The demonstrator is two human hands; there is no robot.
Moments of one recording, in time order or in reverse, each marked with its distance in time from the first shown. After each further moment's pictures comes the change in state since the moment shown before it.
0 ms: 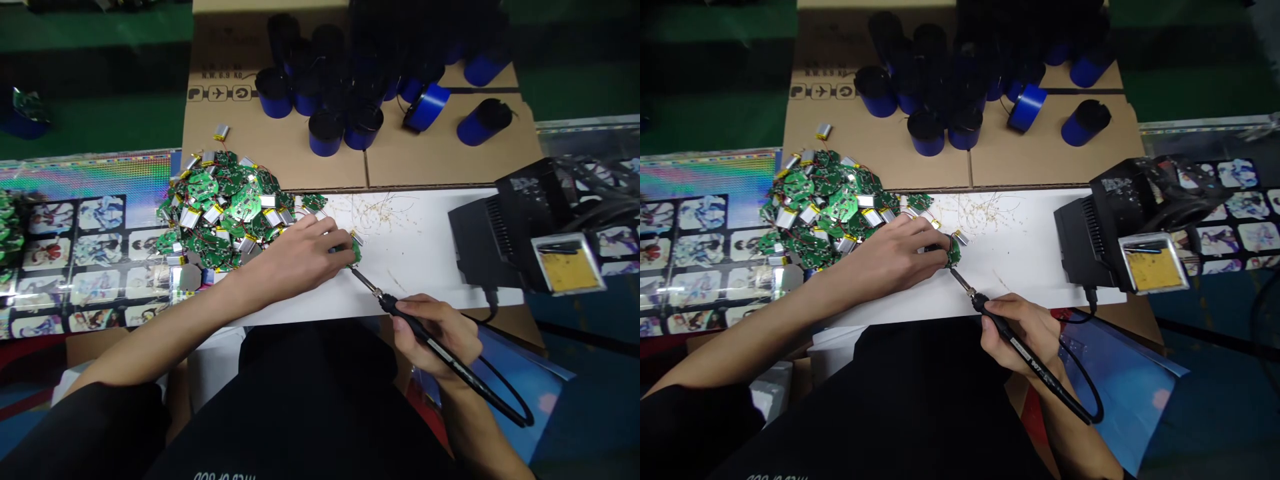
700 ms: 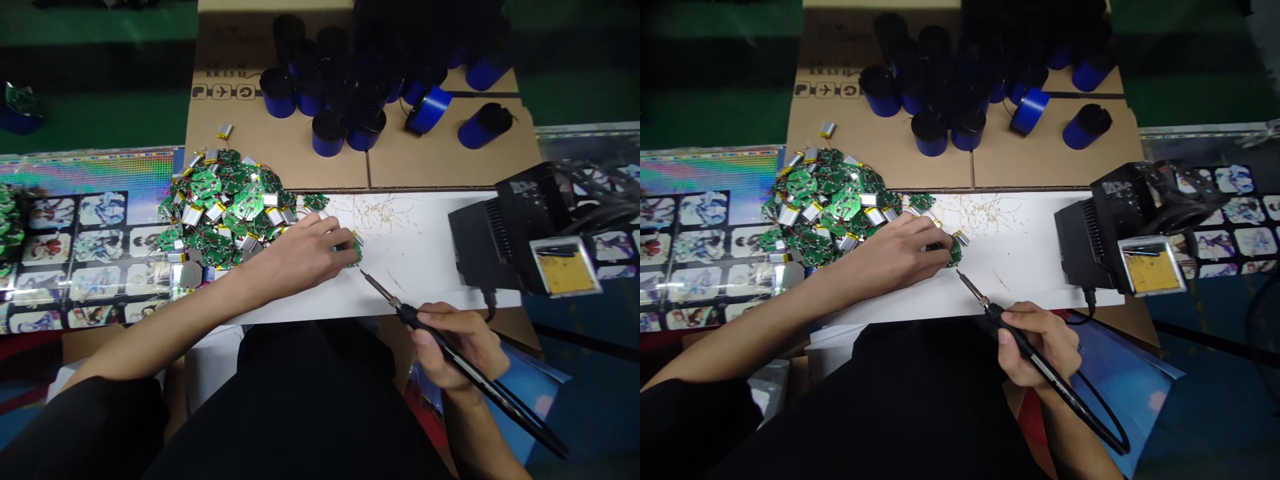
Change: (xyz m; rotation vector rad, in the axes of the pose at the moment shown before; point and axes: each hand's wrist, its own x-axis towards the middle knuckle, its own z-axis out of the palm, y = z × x) left_hand 0.001 -0.002 0.001 -0.018 -0.003 0.007; right_hand -0.005 -0.003 -0.009 0.045 0.128 0.039
